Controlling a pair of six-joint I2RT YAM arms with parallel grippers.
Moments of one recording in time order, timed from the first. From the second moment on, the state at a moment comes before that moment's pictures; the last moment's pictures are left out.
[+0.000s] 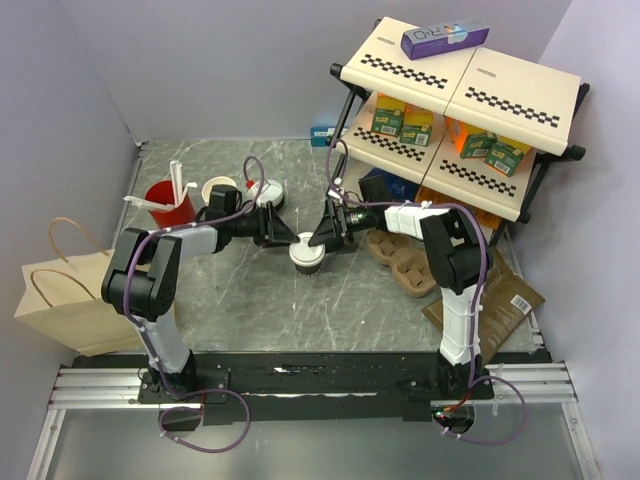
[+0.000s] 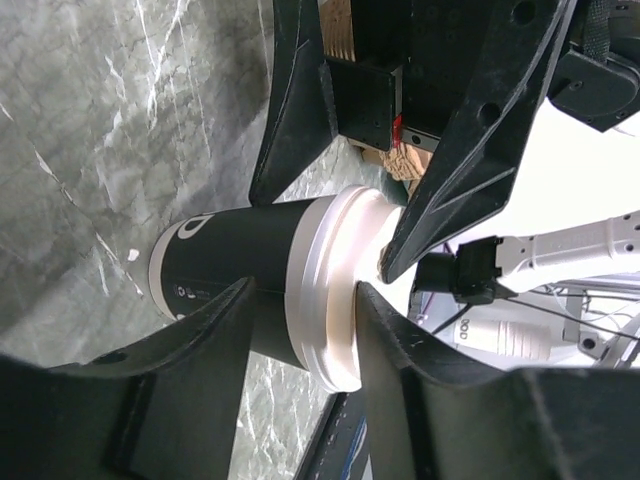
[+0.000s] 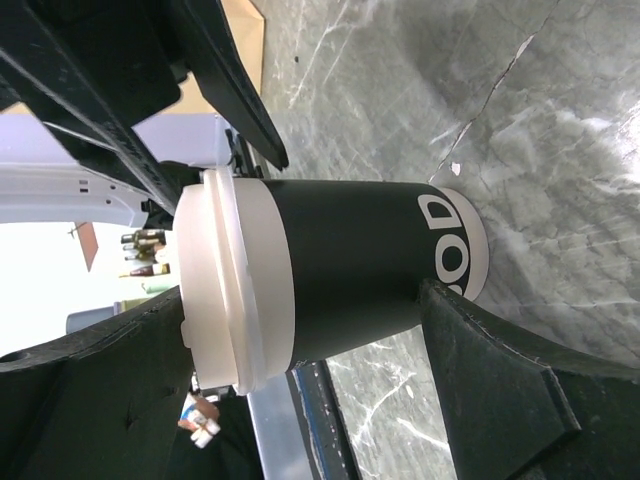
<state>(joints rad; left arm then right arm) -0.25 1.79 0.95 0.21 0.98 -0.61 0.37 2.06 1.28 -0.09 -1.12 0.49</state>
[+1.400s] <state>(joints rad) -0.28 1.78 0.96 0.18 0.95 -0.54 0.35 1.98 1.05 0.40 -1.24 0.70</state>
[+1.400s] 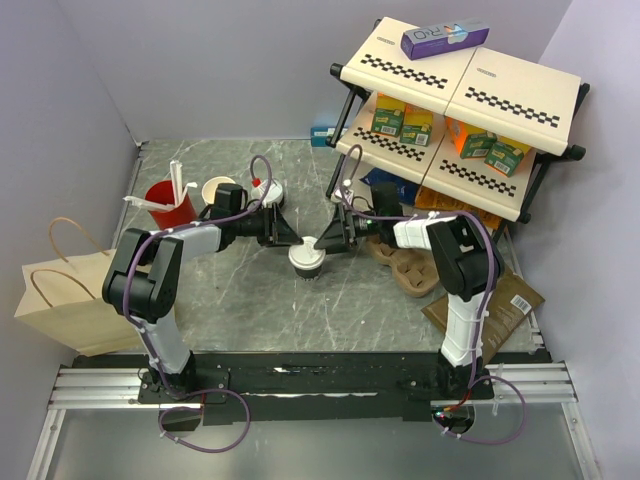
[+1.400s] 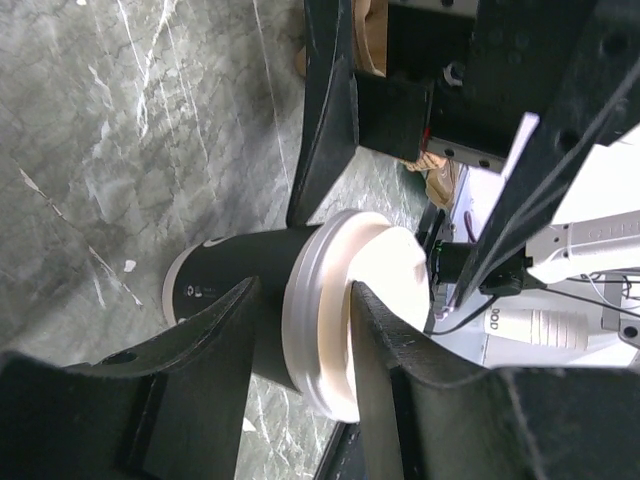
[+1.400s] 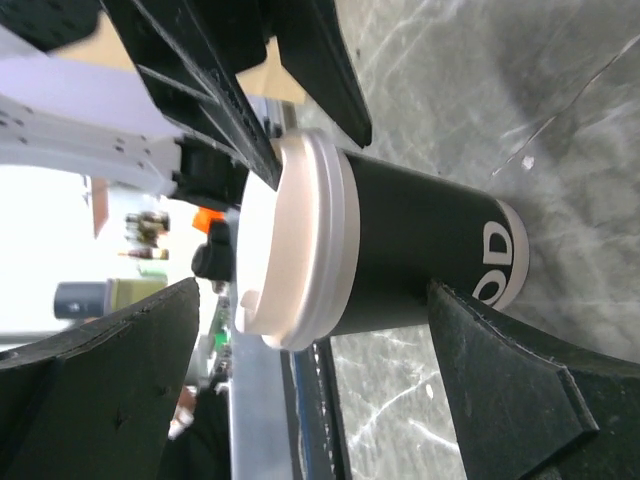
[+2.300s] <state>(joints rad) -0.26 1.75 0.92 0.17 0.98 -0.52 0.44 1.94 1.16 -0.17 -1.06 0.34</state>
